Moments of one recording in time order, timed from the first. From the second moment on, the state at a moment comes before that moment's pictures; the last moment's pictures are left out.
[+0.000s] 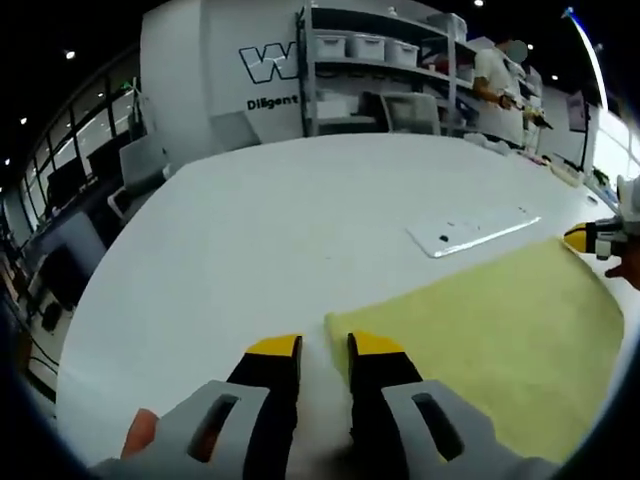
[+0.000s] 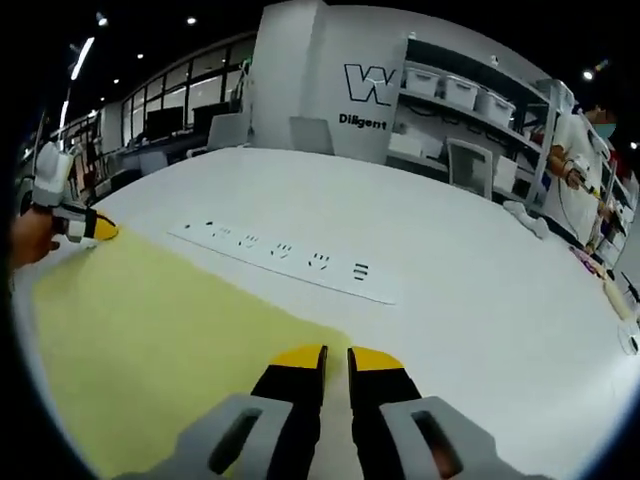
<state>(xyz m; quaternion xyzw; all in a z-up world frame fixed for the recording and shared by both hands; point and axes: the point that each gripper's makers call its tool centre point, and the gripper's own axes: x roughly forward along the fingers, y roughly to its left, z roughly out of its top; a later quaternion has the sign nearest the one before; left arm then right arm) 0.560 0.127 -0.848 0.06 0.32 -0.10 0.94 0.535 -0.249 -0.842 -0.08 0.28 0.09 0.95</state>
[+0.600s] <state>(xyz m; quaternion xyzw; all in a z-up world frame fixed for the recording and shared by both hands) 0.501 0.127 -0.811 0.04 0.30 -0.12 0.95 0.473 -0.232 -0.818 -0.05 0.28 0.11 0.95</state>
